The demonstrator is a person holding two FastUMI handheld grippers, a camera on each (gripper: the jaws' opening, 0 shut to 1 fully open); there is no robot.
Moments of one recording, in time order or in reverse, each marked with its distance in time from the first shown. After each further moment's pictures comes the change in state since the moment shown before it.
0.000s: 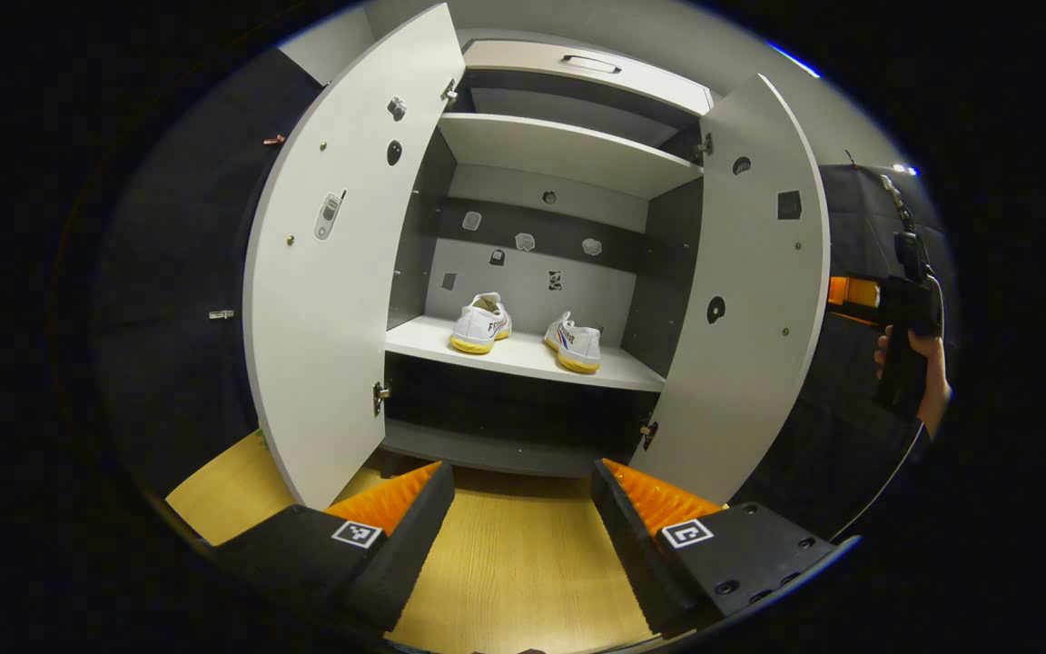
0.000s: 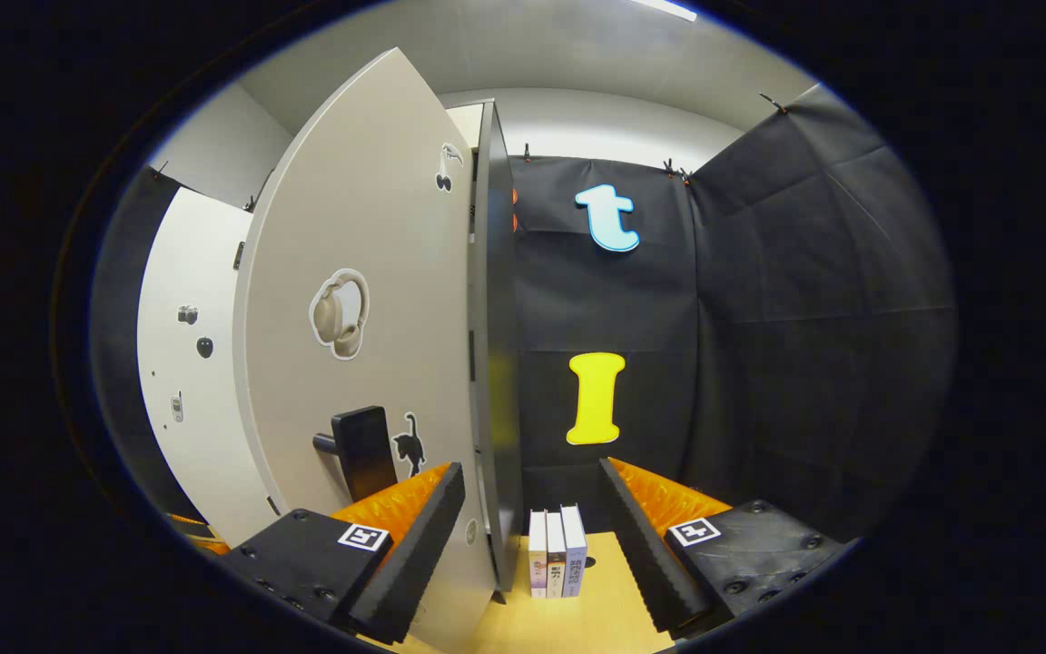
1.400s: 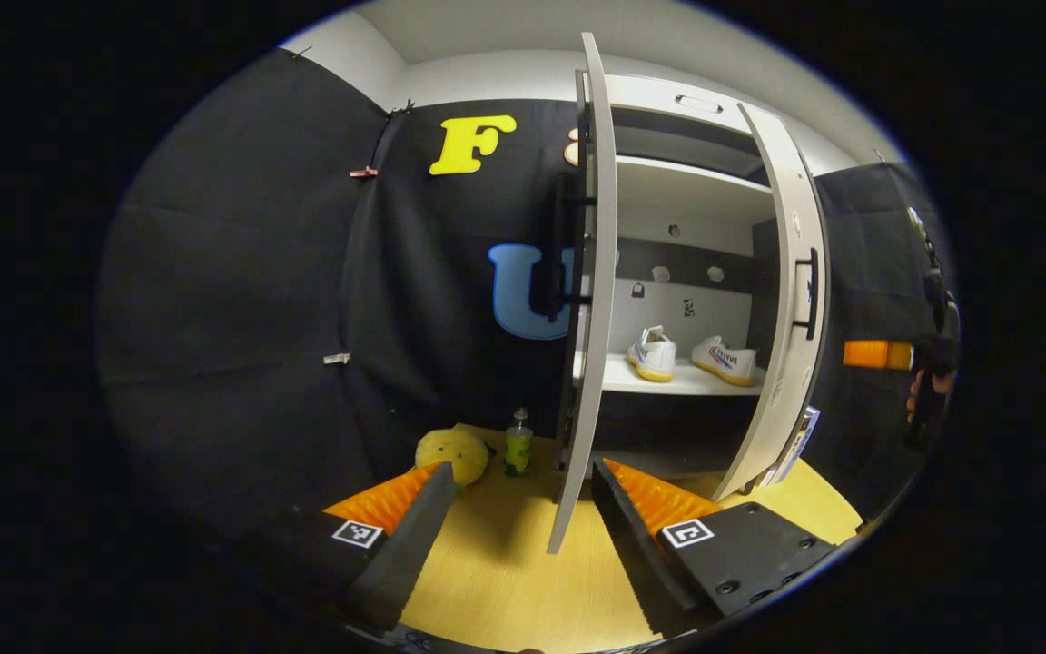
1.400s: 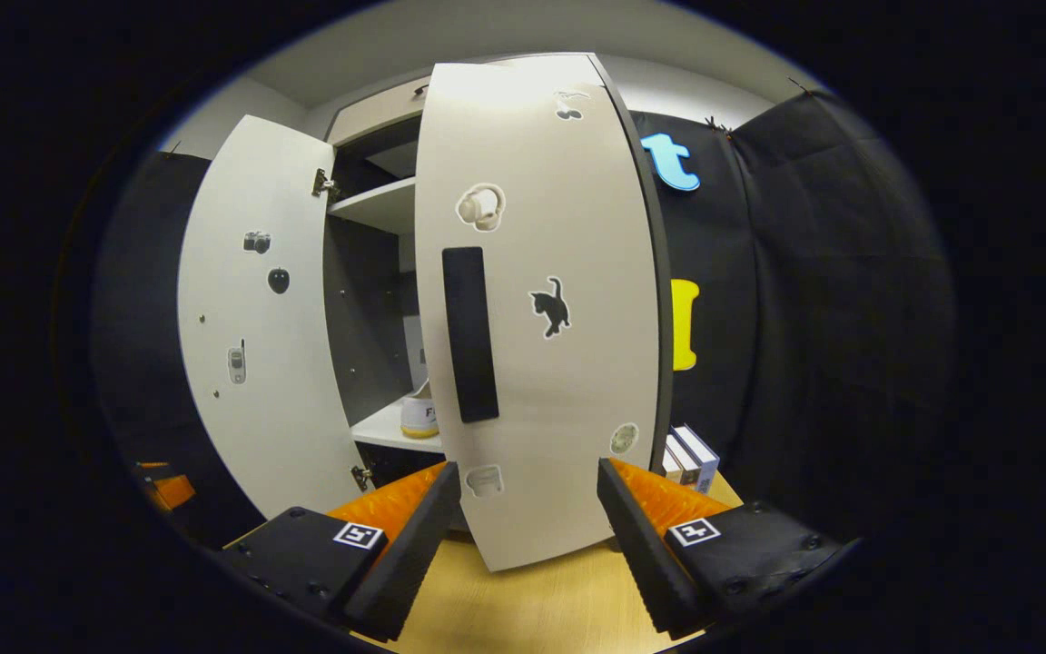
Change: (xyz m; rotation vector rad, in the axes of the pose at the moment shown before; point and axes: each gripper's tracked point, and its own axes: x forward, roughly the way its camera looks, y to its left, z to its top) left arm -0.073 0.241 0.068 0.092 -0.105 0.194; right arm -0.044 0.173 -0.119 0.043 0.196 0.036
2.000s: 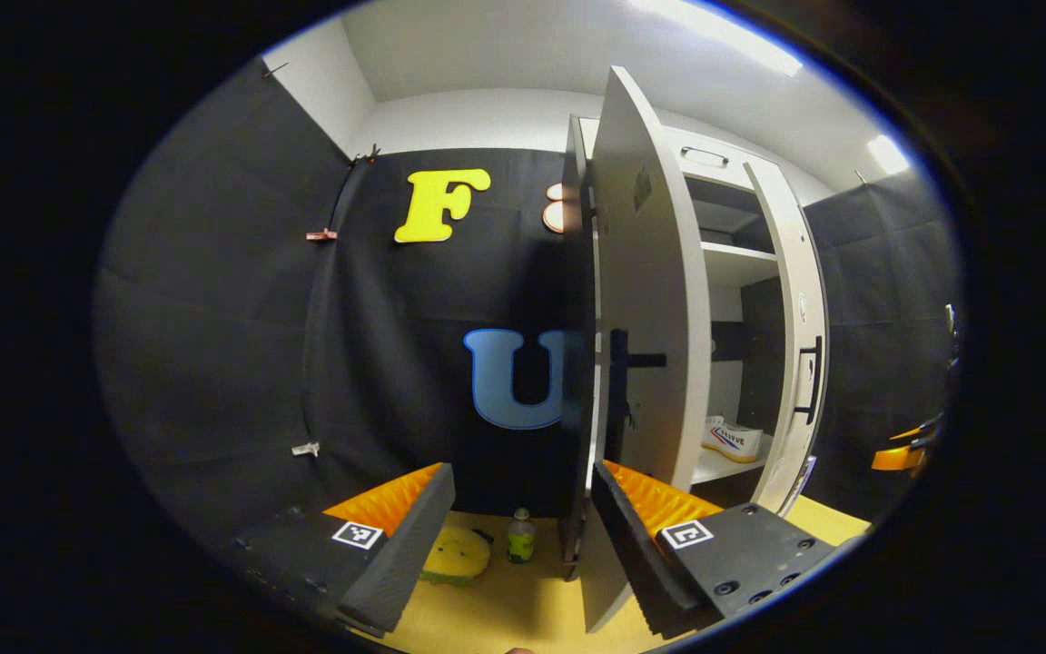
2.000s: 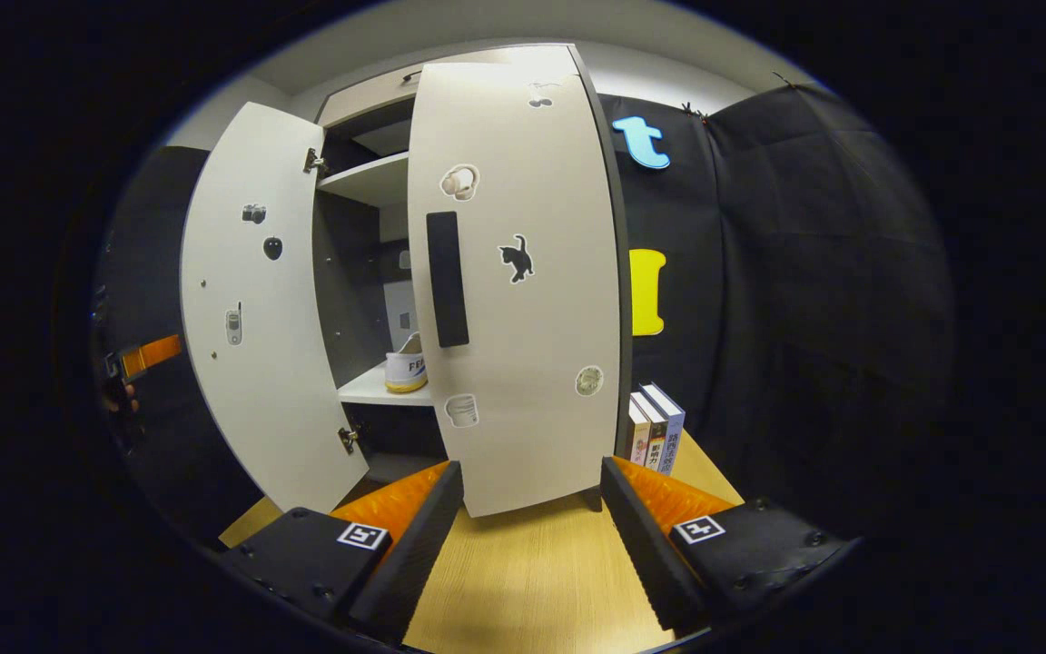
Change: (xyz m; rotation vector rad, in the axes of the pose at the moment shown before) left arm 0.068 0.041 0.116 0.081 -0.171 -0.109; right arm -0.051 -0.001 -0.037 0.001 0.071 -0.063
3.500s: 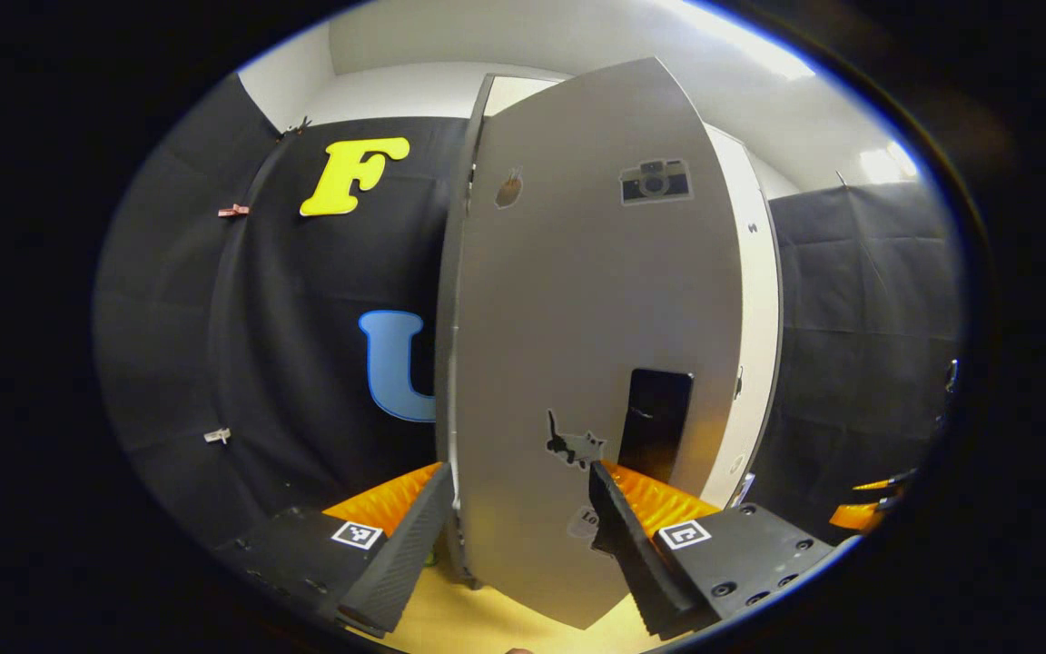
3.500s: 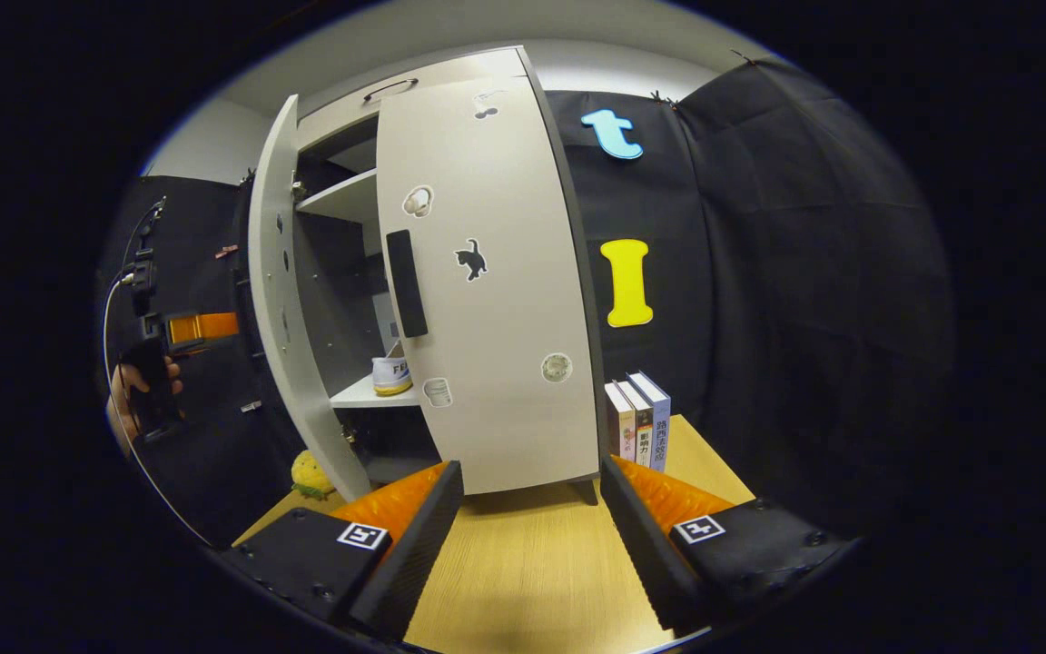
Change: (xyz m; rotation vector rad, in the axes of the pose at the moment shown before) left arm 0.059 -0.164 0.016 -0.085 0.104 -0.182; right arm -0.008 -0.057 -0.005 0.092 -0.022 0.030
